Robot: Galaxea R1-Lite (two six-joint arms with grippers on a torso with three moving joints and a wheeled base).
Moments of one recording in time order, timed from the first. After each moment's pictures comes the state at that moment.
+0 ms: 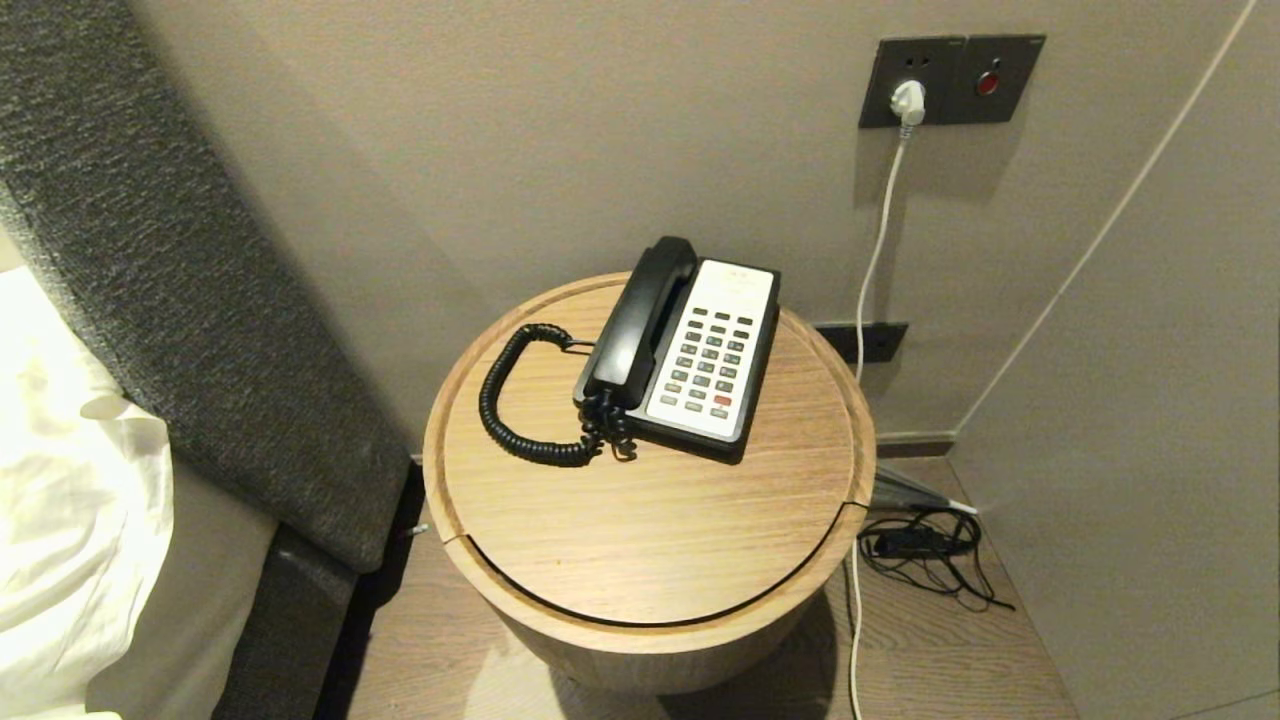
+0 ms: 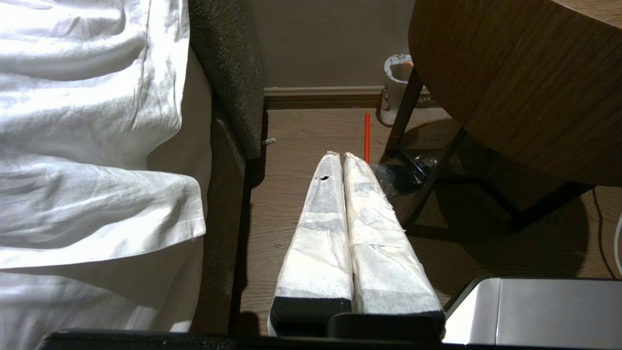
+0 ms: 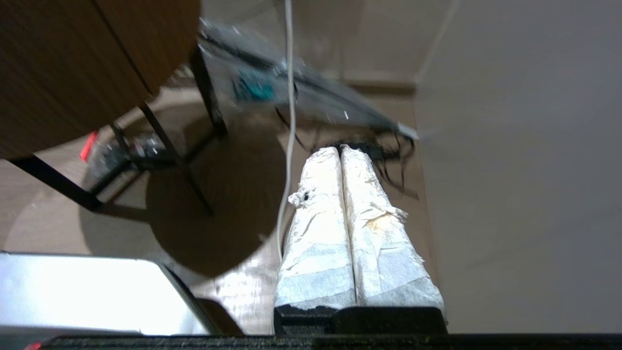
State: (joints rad) left arm 0.00 0.00 -0.07 0.17 0.01 0.02; right arm -0.01 0.10 -0.04 0.07 0.02 -0.11
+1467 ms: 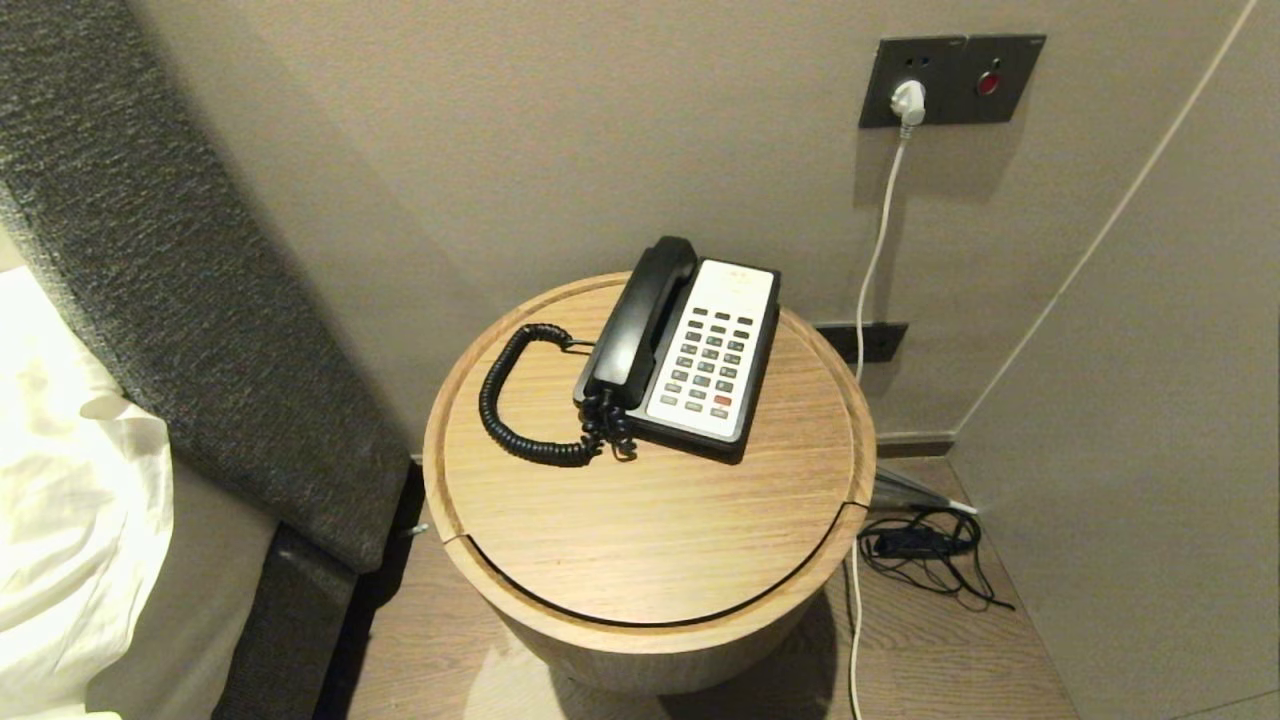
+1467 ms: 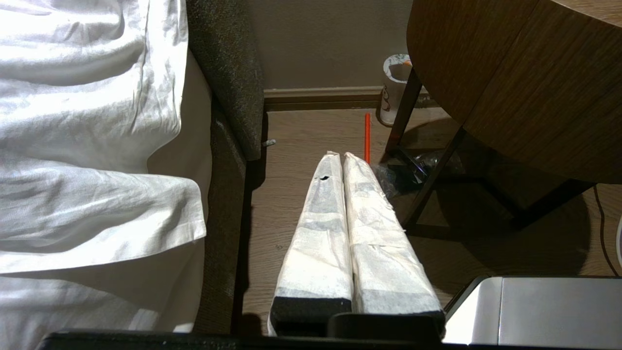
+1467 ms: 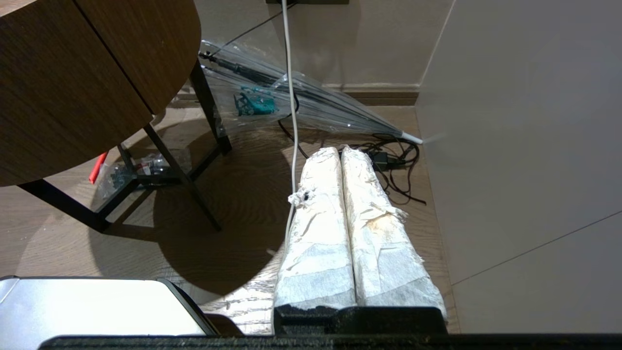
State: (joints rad) left arm 0.00 0.00 -0.07 0.17 0.00 0.03; right arm -0.01 0.10 0.00 0.00 0.01 -0.06
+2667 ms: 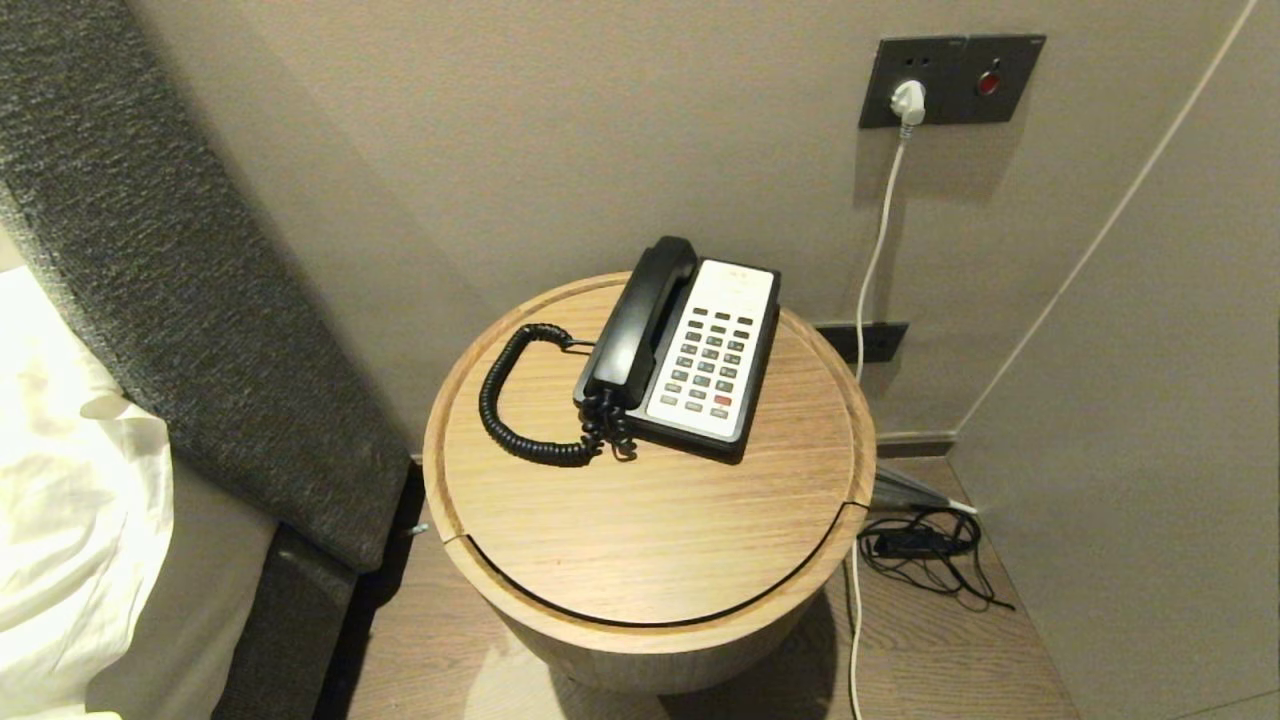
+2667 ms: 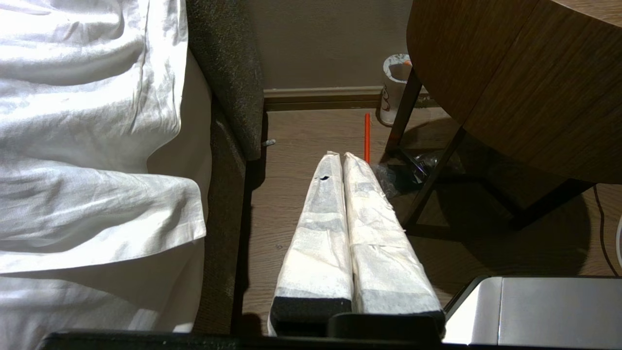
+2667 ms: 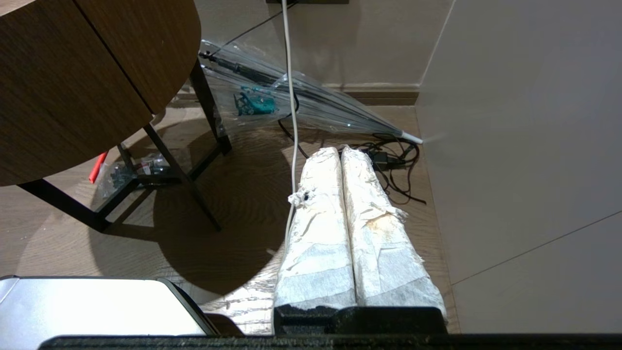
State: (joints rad) left arm 0.00 0.00 -0.07 0.17 0.00 0.03; right arm -0.01 0.10 0.00 0.00 0.01 -0.06
